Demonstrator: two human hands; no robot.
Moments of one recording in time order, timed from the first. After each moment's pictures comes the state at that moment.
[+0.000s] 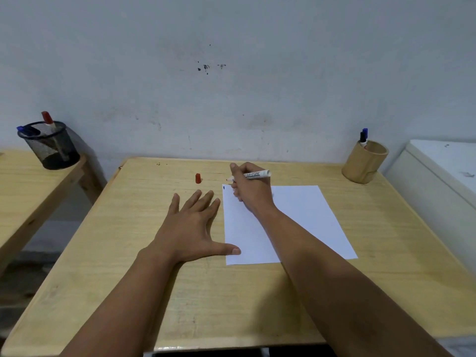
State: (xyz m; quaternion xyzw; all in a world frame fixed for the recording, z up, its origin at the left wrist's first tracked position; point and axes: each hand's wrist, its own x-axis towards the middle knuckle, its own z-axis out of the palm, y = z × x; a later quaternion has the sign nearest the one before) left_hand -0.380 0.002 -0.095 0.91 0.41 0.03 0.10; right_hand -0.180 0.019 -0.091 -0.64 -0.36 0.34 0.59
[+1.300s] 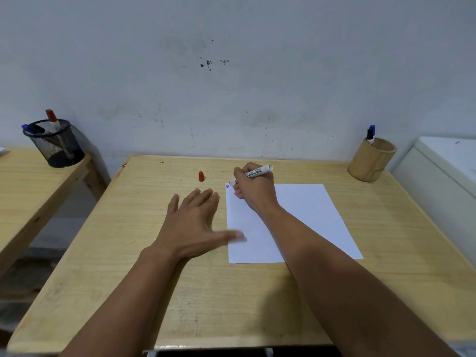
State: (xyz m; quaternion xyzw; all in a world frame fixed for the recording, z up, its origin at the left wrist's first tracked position) left_hand -0.380 -0.004 -0.087 0.87 0.46 0.11 0.16; right_hand -0.178 0.027 -0.100 -0.65 -0.35 0.34 0.59
